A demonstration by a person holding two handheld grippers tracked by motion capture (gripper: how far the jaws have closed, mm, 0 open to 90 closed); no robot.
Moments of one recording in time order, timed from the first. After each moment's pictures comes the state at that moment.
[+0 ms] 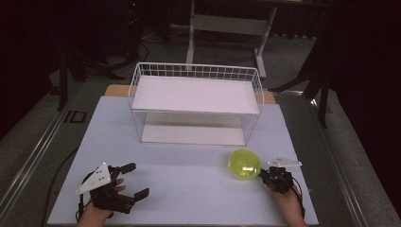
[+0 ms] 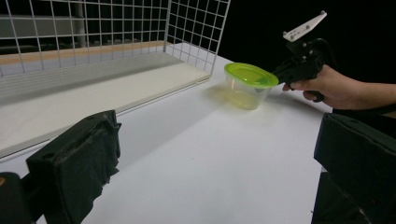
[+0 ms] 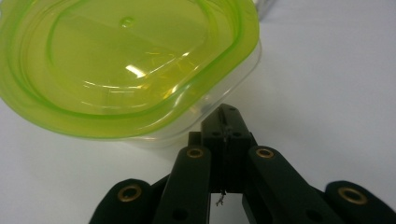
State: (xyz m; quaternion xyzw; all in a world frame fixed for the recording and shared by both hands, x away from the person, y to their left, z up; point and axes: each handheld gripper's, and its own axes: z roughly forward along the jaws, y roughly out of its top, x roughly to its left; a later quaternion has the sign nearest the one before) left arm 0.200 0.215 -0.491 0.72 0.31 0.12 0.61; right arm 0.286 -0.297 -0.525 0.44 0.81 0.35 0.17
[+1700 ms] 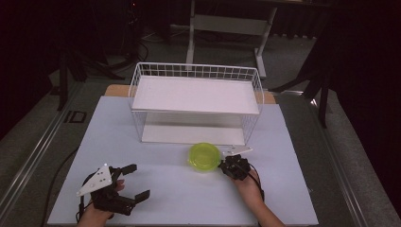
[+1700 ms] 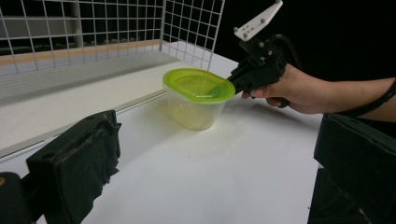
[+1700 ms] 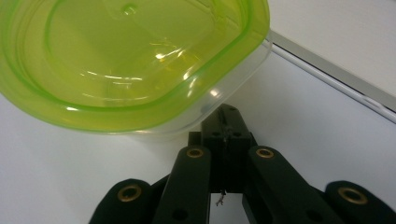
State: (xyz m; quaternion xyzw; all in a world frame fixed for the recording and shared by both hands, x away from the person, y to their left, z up) left arm 0.197 0.212 -0.492 0.73 0.30 0.13 0.61; right arm 0.322 -0.175 -0.530 0.36 0.85 0.36 0.13
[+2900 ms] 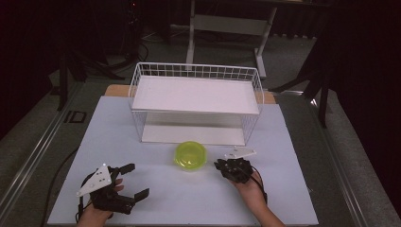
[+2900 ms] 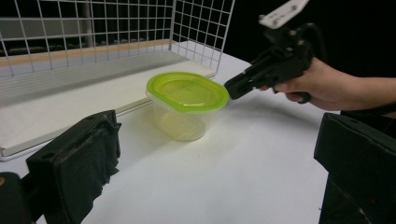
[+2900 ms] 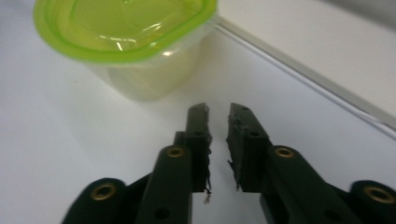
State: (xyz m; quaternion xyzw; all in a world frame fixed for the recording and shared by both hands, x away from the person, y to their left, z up) left arm 0.198 0.214 -0.493 0.72 0.31 0.14 0.60; right arm 0.299 -0.185 -0.510 0.34 0.85 0.38 0.15
